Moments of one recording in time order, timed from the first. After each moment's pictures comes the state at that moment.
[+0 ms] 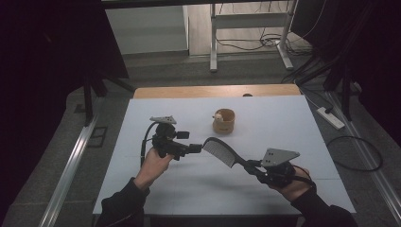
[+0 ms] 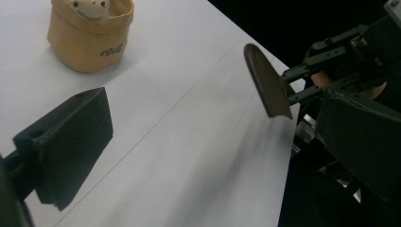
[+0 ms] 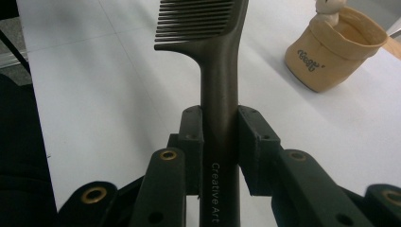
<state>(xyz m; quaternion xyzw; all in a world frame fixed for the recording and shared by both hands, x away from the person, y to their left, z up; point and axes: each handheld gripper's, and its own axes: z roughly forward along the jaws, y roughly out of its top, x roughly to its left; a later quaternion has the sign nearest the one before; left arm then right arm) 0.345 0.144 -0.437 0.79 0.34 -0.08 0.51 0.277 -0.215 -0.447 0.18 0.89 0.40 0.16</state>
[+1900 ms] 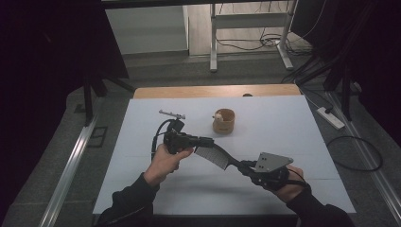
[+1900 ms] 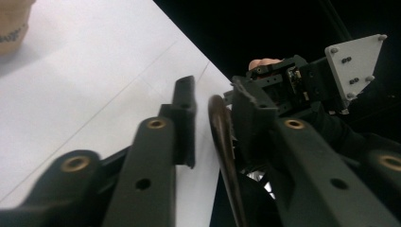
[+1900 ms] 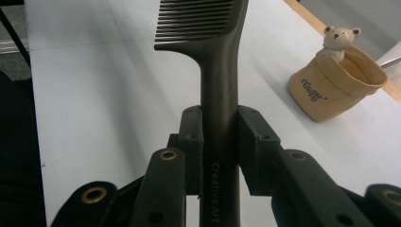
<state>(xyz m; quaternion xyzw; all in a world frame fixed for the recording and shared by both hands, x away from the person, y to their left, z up) 0.360 0.120 -0.439 0.75 0.32 -0.23 0.53 0.270 -0.199 -0.446 0.12 0.88 0.41 0.20</state>
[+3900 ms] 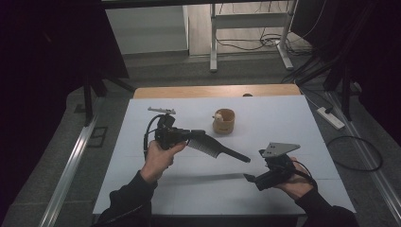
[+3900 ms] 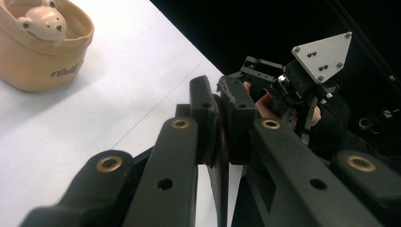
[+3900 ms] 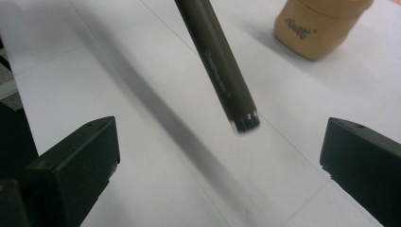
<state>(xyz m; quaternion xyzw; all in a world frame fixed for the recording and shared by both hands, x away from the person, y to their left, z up) 0.358 0.144 -0.421 0.74 0.34 -0.16 0.56 0.293 -0.221 -0.452 0.26 0.87 0.39 0.12</state>
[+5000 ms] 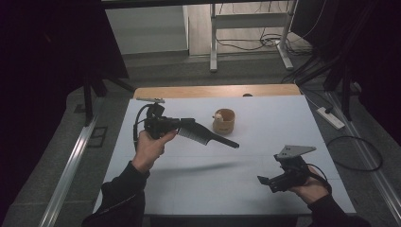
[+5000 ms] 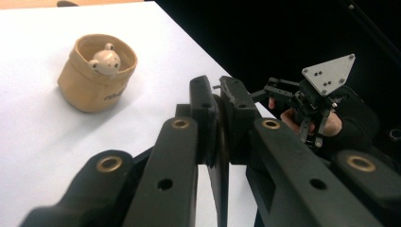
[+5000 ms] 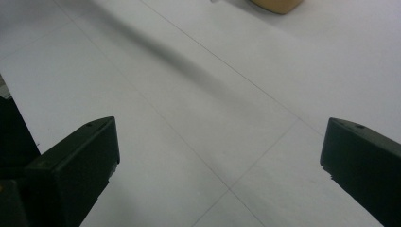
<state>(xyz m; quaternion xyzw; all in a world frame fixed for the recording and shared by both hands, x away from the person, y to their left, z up) 0.372 0.172 -0.398 0.74 0.36 -0.11 0.55 0.286 -0.258 -0.454 0.32 0.87 0.37 0.11</state>
